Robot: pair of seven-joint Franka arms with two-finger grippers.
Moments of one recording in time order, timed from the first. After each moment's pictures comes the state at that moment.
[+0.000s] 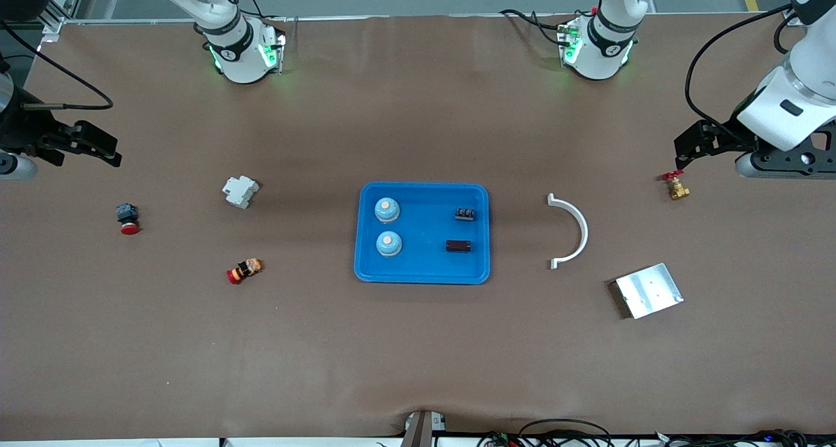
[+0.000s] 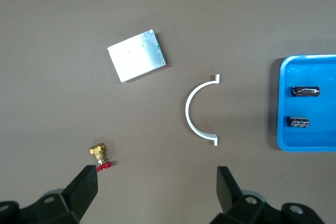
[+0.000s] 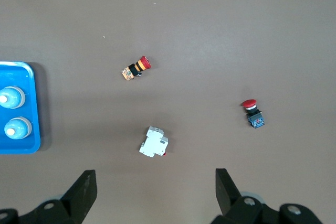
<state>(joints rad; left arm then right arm) -0.07 0.00 -0.07 -1.62 0.02 1.66 -0.08 0.01 0.01 0.00 -1.57 -0.01 1.56 0.03</state>
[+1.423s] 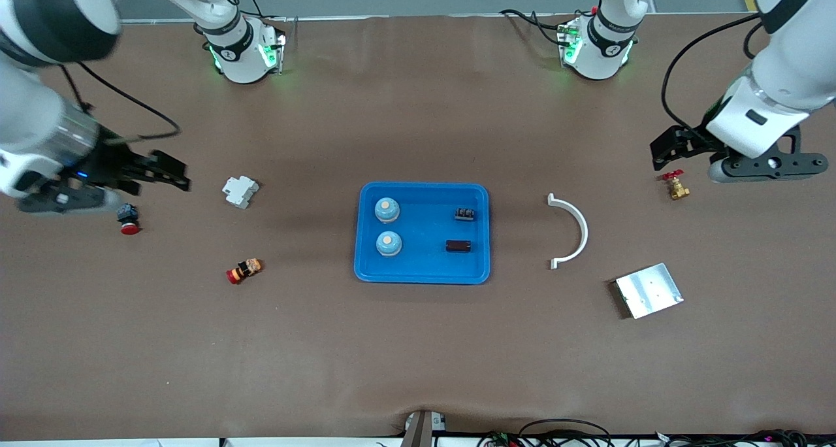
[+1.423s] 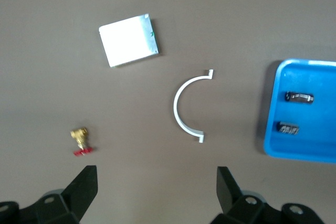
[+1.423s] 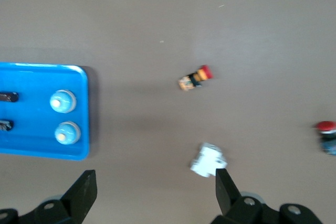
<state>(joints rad) -0.08 0.01 -0.13 -1.66 0.02 1.67 -0.33 0.05 0.15 0.14 -1.59 0.10 1.72 0.17</state>
